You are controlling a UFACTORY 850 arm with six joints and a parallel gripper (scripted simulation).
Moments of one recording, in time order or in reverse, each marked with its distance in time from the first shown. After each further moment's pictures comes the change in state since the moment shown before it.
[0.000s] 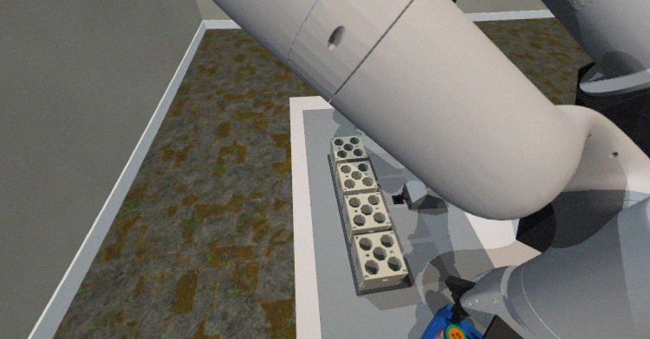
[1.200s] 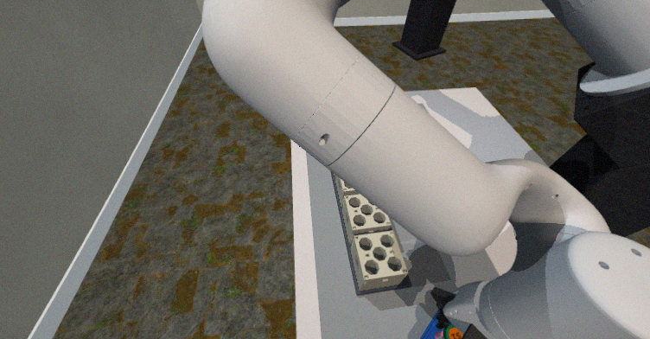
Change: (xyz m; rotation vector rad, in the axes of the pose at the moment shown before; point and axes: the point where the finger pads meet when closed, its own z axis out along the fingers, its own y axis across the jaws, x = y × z) arm 0.000 0.000 0.064 0.000 0.000 0.000
